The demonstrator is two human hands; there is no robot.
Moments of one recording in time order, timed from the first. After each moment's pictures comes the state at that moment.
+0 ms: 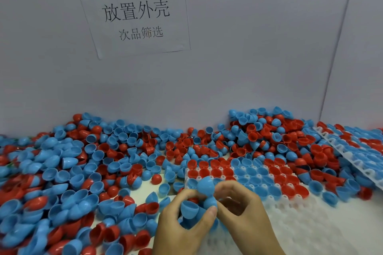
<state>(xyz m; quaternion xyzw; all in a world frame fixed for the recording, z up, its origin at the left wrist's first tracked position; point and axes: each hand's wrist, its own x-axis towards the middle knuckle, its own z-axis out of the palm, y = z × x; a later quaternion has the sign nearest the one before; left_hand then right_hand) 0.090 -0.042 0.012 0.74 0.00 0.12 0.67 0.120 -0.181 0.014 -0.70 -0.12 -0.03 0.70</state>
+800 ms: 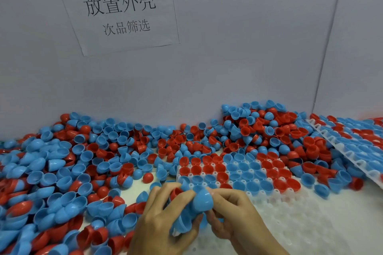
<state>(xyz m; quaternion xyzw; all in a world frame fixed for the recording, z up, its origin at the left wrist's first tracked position) 0.101 -0.020 0.003 0.85 -0.24 0.38 0.27 0.123 -0.190 0.023 -0.62 -0.10 0.19 0.76</state>
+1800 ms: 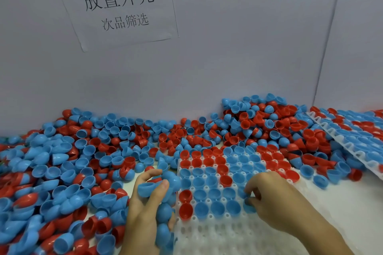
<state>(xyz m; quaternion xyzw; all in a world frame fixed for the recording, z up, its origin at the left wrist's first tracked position) 0.090 -0.028 0.018 0.53 0.09 0.15 0.83 0.149 -0.256 0.022 -0.98 -0.10 0.02 0.17</state>
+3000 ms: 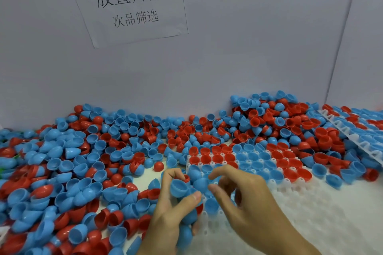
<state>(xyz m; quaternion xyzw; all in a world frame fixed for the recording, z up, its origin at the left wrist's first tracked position) 0.087 -0.025 0.004 0.58 -0.05 0.01 0.81 0.119 -0.195 0.021 -0.84 -0.28 -0.15 0.44</state>
